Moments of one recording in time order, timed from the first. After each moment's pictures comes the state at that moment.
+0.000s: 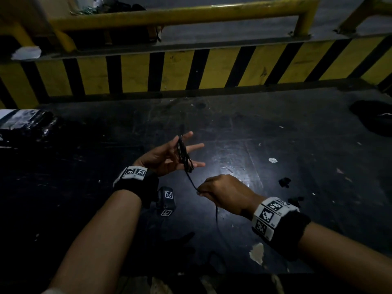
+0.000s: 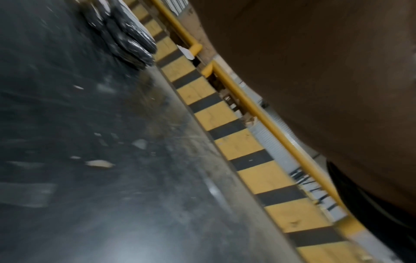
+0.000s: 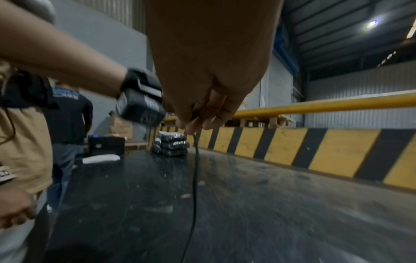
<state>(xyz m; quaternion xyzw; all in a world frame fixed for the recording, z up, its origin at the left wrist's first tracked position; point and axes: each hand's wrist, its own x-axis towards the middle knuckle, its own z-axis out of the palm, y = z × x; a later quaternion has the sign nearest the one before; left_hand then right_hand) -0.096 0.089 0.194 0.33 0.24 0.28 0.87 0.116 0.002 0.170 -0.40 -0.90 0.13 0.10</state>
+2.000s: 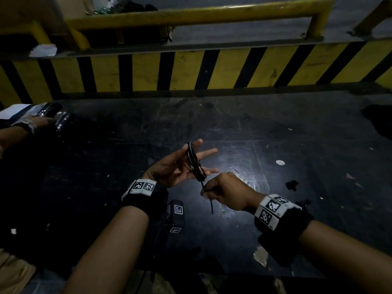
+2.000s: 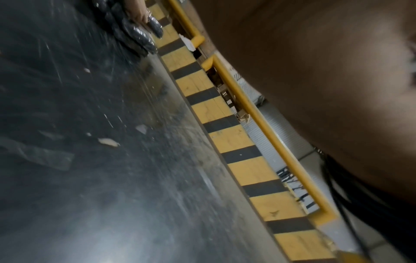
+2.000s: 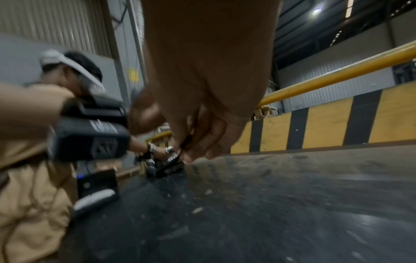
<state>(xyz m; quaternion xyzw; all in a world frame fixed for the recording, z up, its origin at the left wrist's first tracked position) -0.091 0.054 0.192 0.36 0.17 0.32 0.86 0.111 0.016 0.153 -0.43 -0.84 0.30 0.14</state>
